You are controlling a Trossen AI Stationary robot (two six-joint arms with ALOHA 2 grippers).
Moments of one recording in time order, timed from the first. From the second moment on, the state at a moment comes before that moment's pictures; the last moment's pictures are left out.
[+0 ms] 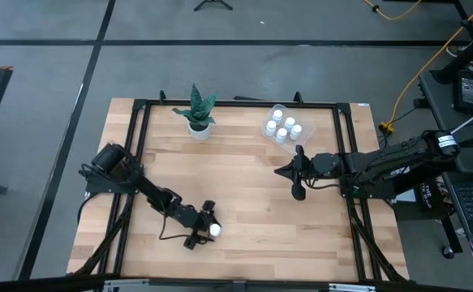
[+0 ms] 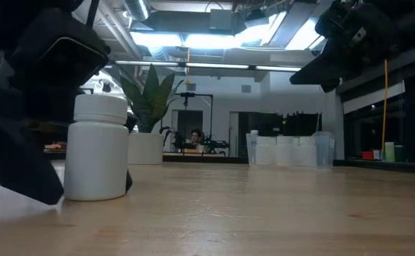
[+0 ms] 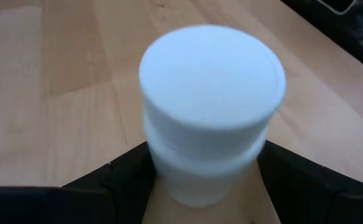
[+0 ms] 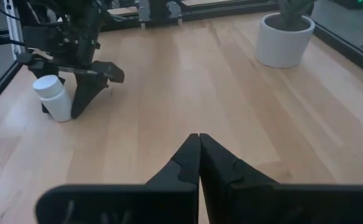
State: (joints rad) left arm -0.52 1.88 0.56 0.74 -0.10 -0.11; right arm 0.14 1.00 0.39 0.23 0.22 0.18
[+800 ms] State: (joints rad) left arm -0.53 1.91 0.57 0.76 -0.16 -0.12; right arm 0.14 1.00 0.39 0.23 0.22 0.15
